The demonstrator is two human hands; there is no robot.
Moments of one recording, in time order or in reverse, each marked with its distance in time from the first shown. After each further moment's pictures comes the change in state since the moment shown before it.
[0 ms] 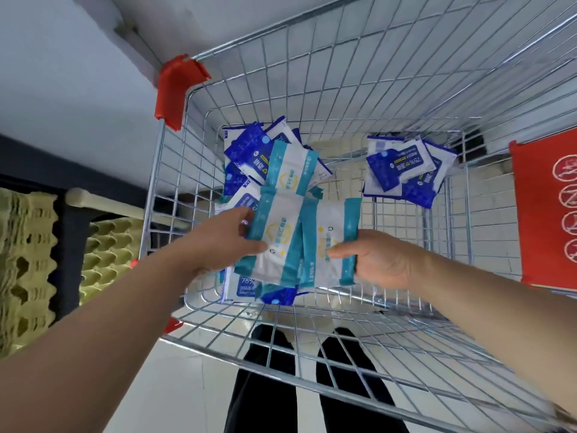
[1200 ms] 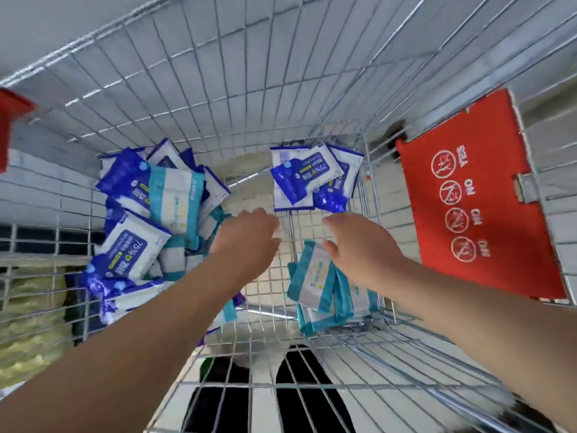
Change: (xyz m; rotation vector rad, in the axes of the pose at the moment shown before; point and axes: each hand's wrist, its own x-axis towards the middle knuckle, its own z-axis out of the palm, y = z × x) left_hand 0.105 0.107 0.156 0.998 0.234 0.348; right_hand -0.079 -0.009 -0.105 -1.451 0.785 -0.126
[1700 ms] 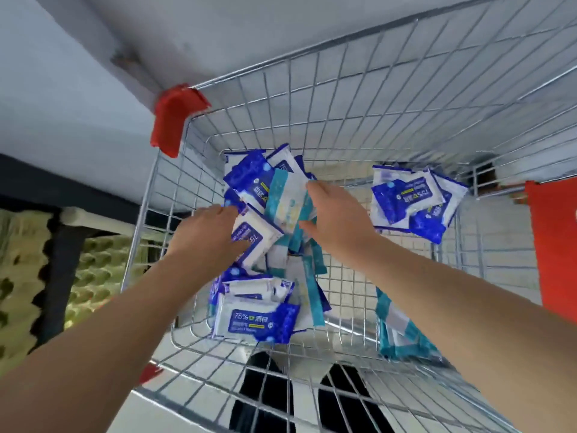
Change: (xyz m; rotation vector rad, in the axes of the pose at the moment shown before) left_hand -0.085 -0.188 -0.026 -0.035 0.015 -0.359; right_hand 0.094 -0.173 0.008 0.062 0.181 -0.266
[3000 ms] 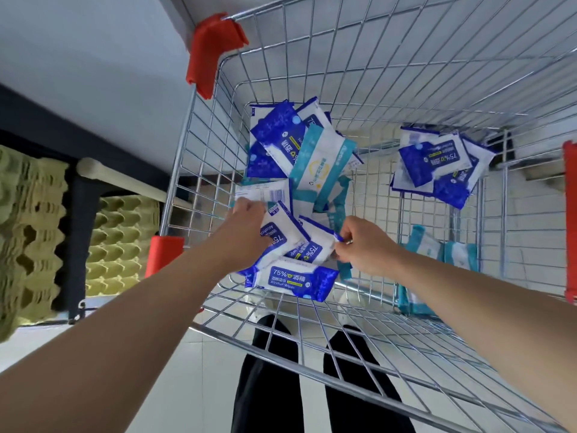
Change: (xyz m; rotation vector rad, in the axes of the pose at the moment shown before) left_hand -0.036 -0.017 0.055 -0.401 -0.205 0.052; right_hand -0.071 -0.005 0.057 0.444 -0.412 0.368
